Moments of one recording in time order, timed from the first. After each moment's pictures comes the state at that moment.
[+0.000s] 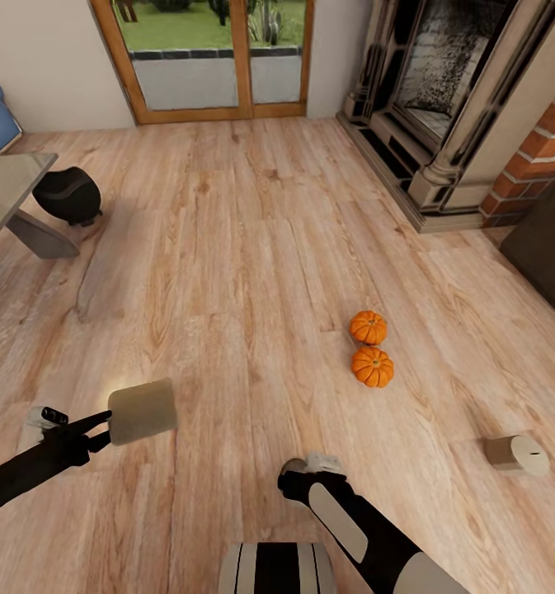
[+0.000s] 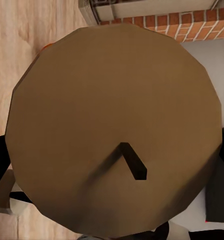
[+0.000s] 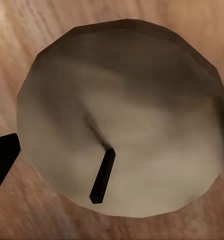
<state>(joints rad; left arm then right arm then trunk) -0.32 0.41 0.35 -1.14 0.65 0.99 -1.34 -0.54 0.07 0.66 -0.86 -0.95 0.44 -0.53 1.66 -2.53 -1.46</state>
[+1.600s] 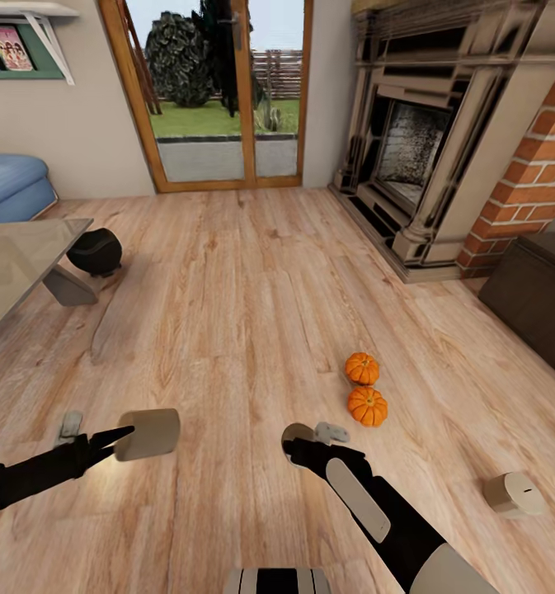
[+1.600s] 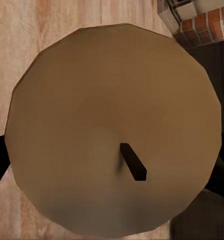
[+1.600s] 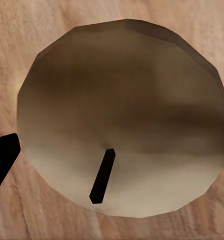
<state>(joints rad) -0.32 0.40 0.36 -1.18 0.54 0.99 -0.93 -0.54 0.01 0.58 -1.07 -0.97 0.46 -0.50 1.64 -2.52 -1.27</state>
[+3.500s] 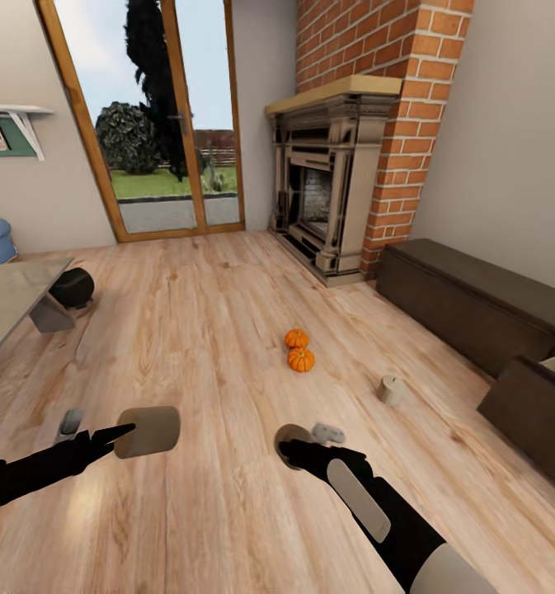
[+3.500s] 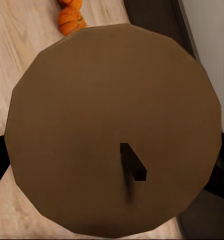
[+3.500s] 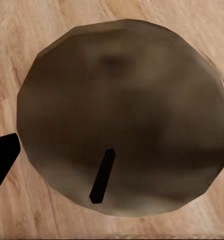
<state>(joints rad) -0.32 0.39 0.35 -1.21 0.55 0.99 -0.88 -0.54 0.00 0.57 -1.05 -0.97 0.47 -0.42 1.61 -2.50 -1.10</state>
